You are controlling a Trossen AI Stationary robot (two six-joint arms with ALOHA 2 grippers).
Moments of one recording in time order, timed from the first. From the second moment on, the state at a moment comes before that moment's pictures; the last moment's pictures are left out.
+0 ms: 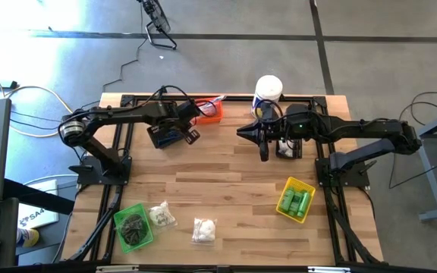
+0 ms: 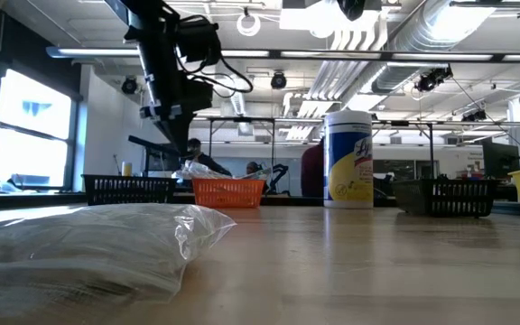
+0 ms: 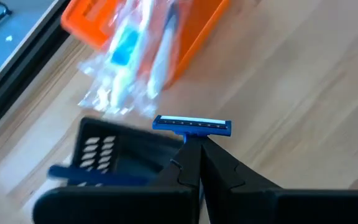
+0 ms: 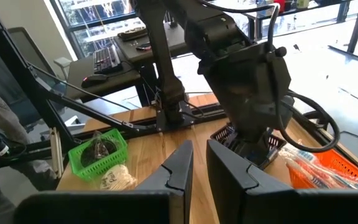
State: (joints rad) left arm 0.40 1.52 1.12 -0.73 -0.28 -0.29; right arm -0.07 1.19 1.09 -0.09 0.00 0.20
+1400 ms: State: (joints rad) left arm 0.51 1.11 0.45 -0.02 -0.28 -0.25; right arm -0.09 1.19 1.09 -0.01 0.01 0.15
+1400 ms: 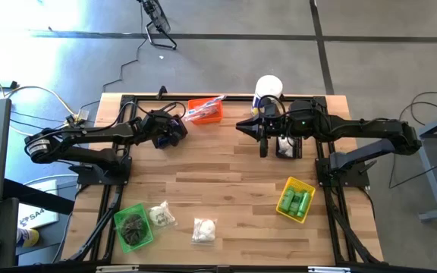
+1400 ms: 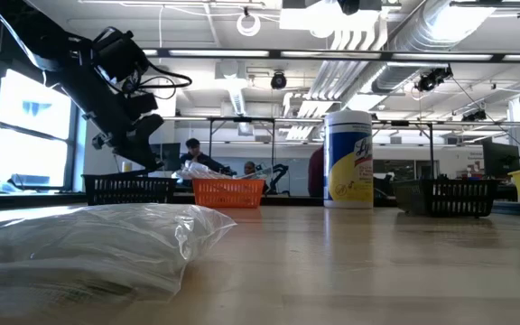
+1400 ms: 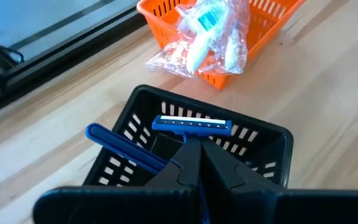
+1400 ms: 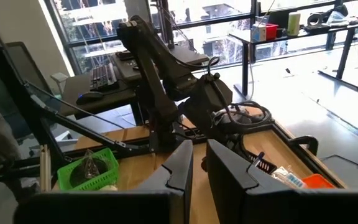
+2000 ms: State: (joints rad) left arm 0.51 1.12 0.45 -0.01 -0.31 -0.21; right arm -0.09 1.19 1.09 0.05 0.03 0.12
